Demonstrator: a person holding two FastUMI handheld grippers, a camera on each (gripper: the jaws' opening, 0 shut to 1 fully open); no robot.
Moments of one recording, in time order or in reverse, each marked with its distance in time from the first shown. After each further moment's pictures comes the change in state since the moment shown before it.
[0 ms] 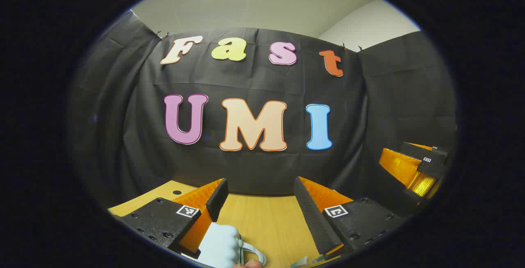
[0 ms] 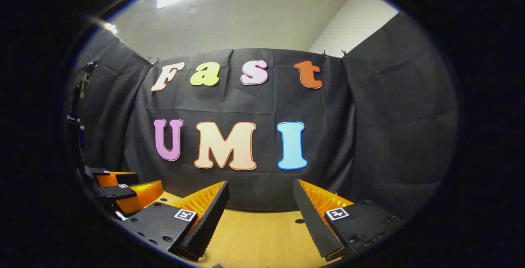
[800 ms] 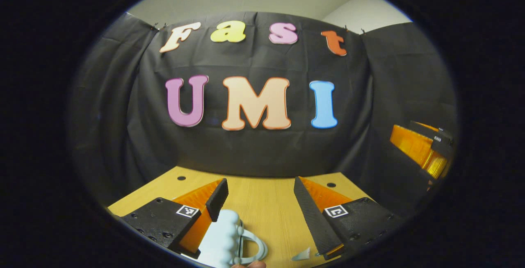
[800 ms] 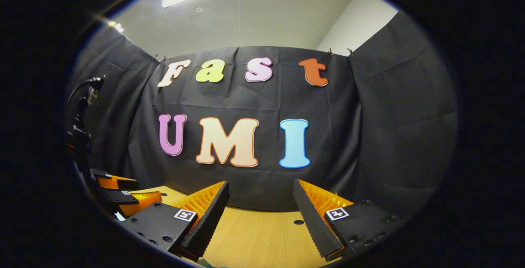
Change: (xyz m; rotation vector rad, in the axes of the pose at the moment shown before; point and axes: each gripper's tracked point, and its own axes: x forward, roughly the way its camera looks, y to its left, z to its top) left arm -0.007 -0.003 -0.080 0.027 0.219 0.049; right arm 0.006 -0.023 -0.027 -0.028 0.027 0.087
